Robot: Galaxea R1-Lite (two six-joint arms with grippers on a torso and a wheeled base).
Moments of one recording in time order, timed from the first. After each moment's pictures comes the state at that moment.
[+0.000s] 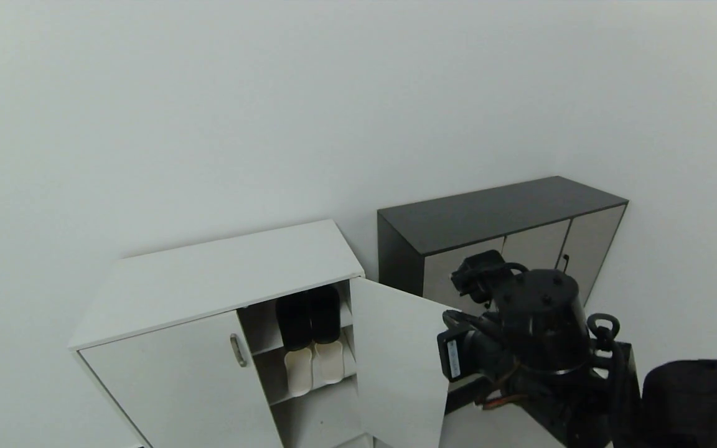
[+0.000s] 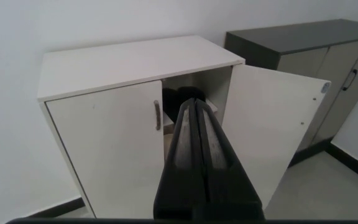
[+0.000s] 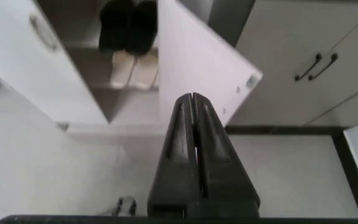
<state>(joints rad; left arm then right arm) 0.00 0.00 0.00 0.00 0.01 -0.02 0.87 1.80 -0.78 -0.63 -0.48 0.18</state>
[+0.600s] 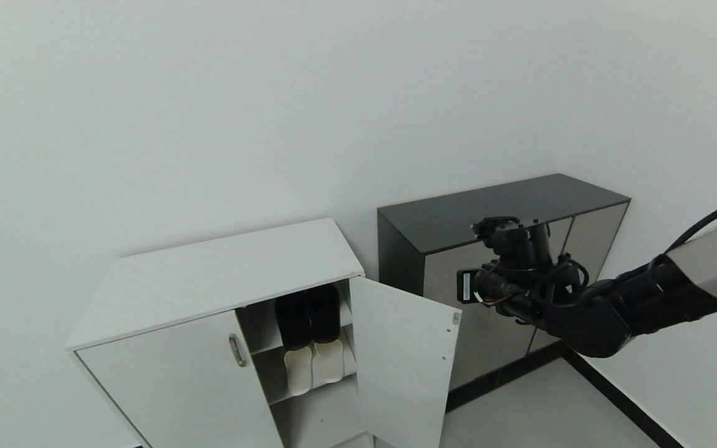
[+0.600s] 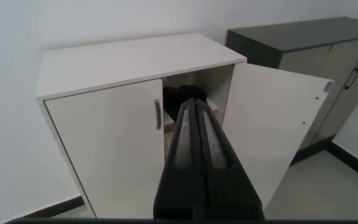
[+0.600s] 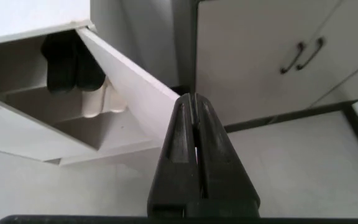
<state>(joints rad) 0.00 0.00 0.00 0.00 0.01 -0.02 0.52 2.07 -1.09 -0.57 -0.25 0.22</state>
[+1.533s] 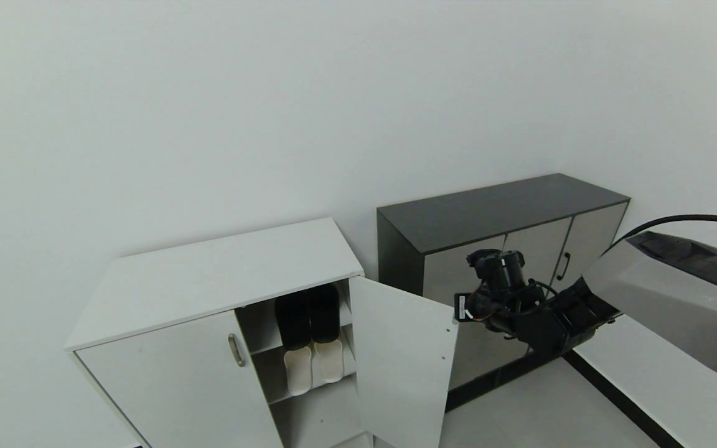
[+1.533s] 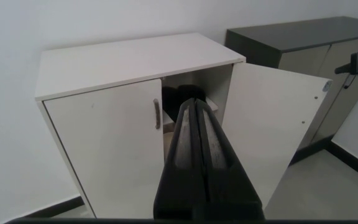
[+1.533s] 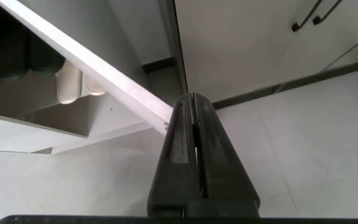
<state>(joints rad) 0.00 0.00 0.00 0.00 0.01 -0.02 0.45 2.34 -1.23 -0.58 -0.19 0.25</state>
